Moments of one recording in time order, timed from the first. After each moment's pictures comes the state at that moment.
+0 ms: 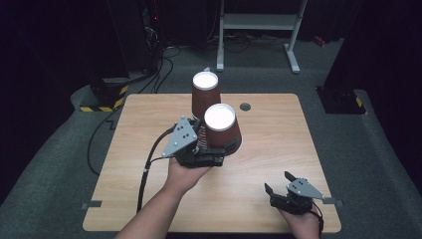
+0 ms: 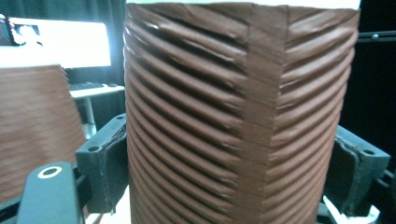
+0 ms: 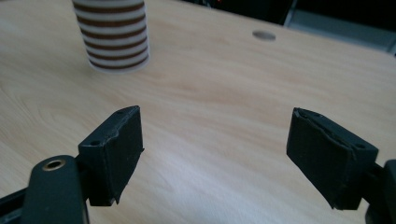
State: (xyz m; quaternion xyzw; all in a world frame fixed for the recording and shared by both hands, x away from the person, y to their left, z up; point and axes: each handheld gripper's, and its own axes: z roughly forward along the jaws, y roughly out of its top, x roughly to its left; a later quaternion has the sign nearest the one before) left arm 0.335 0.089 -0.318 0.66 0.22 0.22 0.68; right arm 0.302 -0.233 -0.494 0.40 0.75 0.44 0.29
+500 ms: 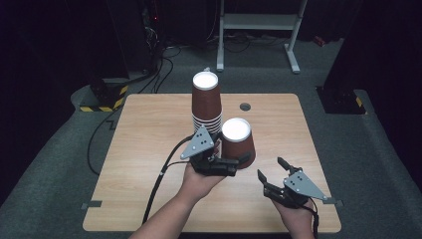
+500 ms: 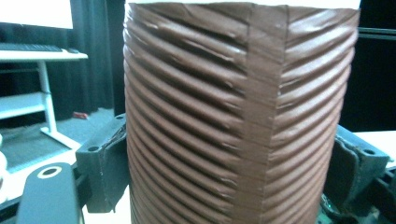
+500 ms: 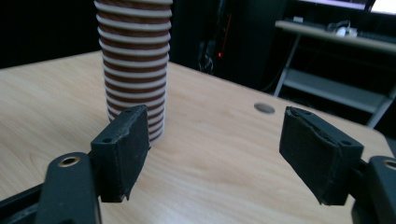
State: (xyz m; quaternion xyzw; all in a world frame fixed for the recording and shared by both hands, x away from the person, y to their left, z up) left arm 0.341 0.061 -0.351 0.68 0.23 0.13 0.68; right arm 0.298 -0.203 -0.443 0.34 0.70 0.52 0.35
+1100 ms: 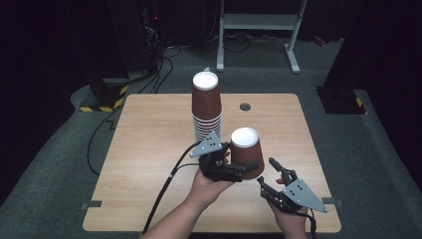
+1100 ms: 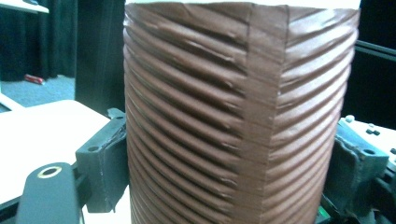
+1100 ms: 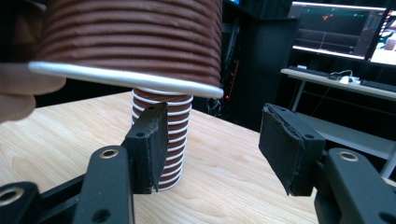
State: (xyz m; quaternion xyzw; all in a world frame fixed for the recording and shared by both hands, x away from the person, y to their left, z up) left arm 0.346 0.042 -0.376 0.69 0.26 0.03 0.68; right arm 0.283 -0.192 -0.437 0.29 0.66 0.58 0.37
